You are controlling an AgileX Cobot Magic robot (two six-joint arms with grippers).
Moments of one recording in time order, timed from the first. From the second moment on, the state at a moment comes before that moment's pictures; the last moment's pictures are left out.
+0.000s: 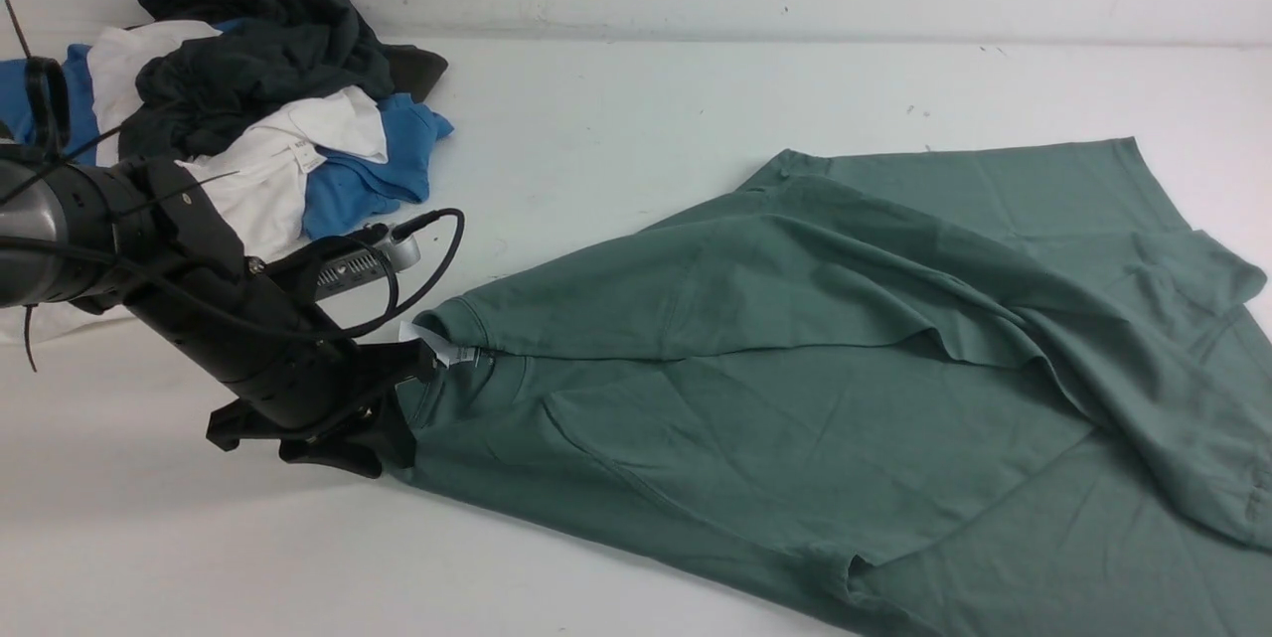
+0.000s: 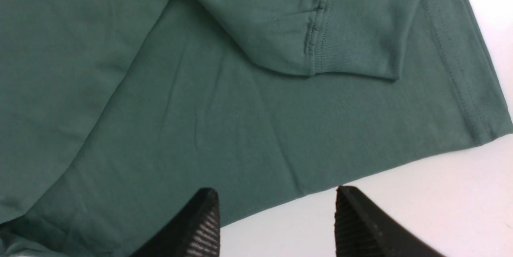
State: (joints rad) right arm -0.27 1.22 -0.91 0.18 1.13 0.05; left arm -0.05 1.90 -1.12 -0.56 0.80 0.17
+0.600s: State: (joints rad) right arm -0.05 1.22 -0.84 0.18 1.14 0.05; left arm 0.32 1.75 -1.12 -0.54 0.88 0.22
